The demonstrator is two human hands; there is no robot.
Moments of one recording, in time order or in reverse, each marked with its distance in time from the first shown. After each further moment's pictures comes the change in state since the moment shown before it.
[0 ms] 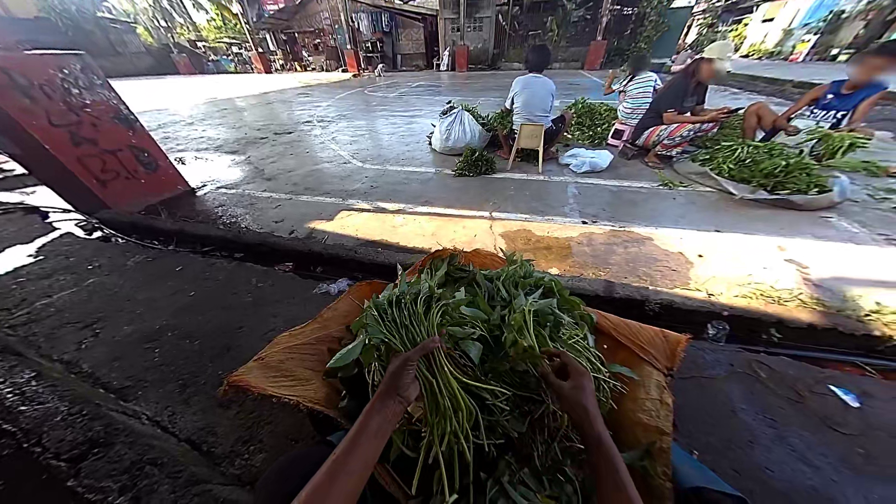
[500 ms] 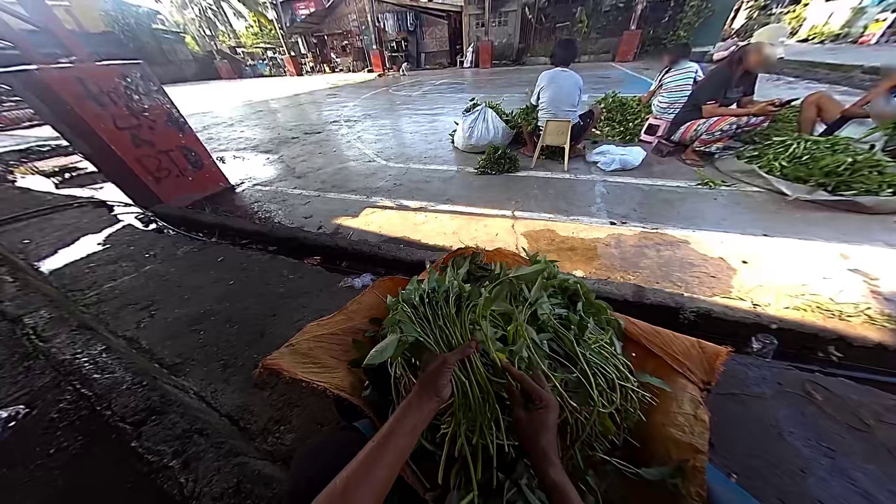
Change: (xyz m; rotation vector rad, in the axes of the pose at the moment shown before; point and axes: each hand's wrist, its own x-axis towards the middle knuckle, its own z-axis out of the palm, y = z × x) left_hand -0.003 -0.019 0.010 0.084 0.004 0.093; right_hand -0.054 -0.028 0.101 0.066 0.214 -0.405
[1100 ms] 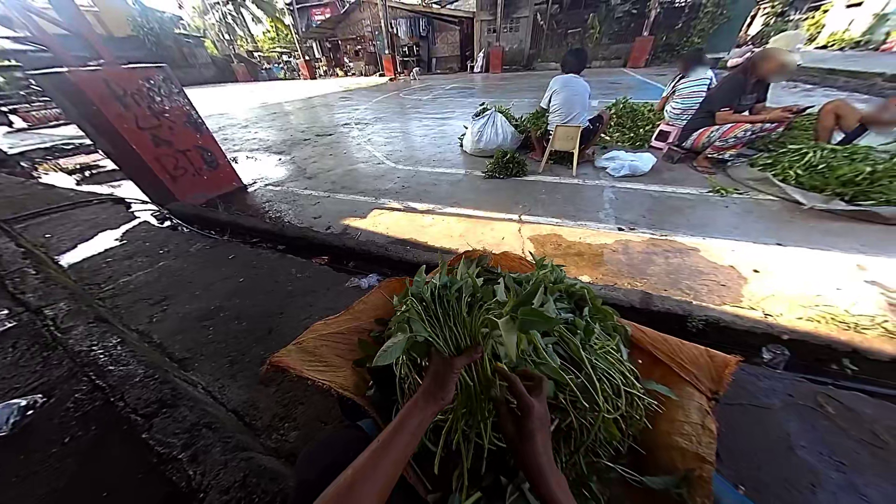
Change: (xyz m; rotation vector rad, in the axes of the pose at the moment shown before) left_hand -0.004 0.001 -0.004 0.086 -0.045 0.076; right_hand -0.008 -0.009 0.007 -0.145 -0.098 -0.103
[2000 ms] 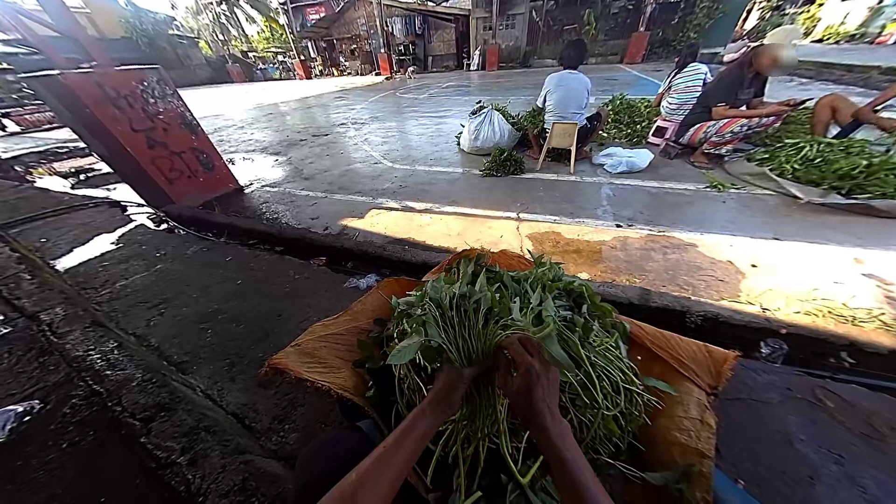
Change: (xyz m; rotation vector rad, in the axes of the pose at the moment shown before) left_hand -0.010 -0.009 0.008 0.090 -0.042 -0.148; right_hand 0.060 -0.019 -0.011 -0.312 0.068 -0.237
